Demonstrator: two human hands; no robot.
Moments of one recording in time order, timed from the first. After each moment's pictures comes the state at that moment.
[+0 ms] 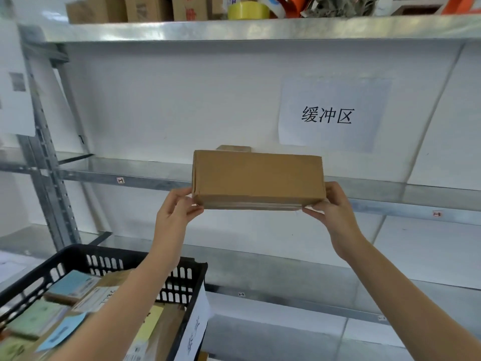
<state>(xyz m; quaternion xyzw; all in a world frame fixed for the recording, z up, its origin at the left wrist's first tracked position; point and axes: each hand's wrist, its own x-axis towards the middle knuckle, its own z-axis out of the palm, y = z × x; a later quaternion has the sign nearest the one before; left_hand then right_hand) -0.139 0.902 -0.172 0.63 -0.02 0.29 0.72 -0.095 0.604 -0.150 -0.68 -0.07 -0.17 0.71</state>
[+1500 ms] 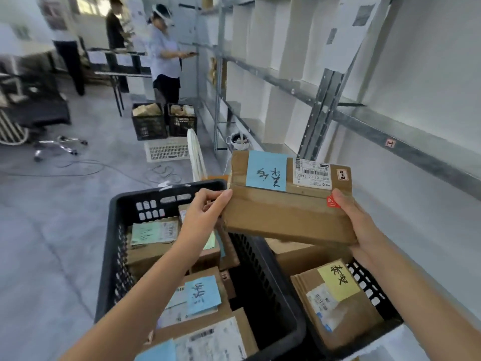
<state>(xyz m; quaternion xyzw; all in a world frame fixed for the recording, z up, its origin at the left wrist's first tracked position) -0.408 1.105 -0.275 0.57 0.37 0.46 0.58 -0.129 0.983 -0.250 -0.61 -0.29 0.40 0.62</state>
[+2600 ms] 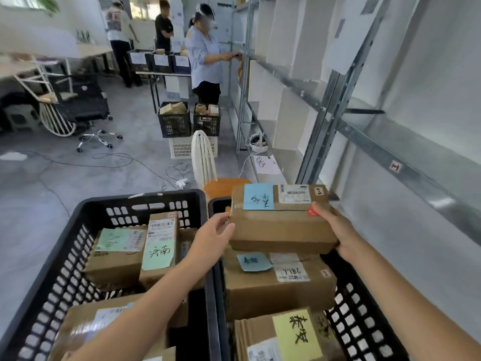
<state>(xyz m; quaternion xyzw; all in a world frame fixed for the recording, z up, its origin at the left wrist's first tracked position) -0.255 1.132 -0.320 0.65 0.52 0.34 0.43 0.053 1.101 -0.305 -0.65 -0.27 0.48 0.52</state>
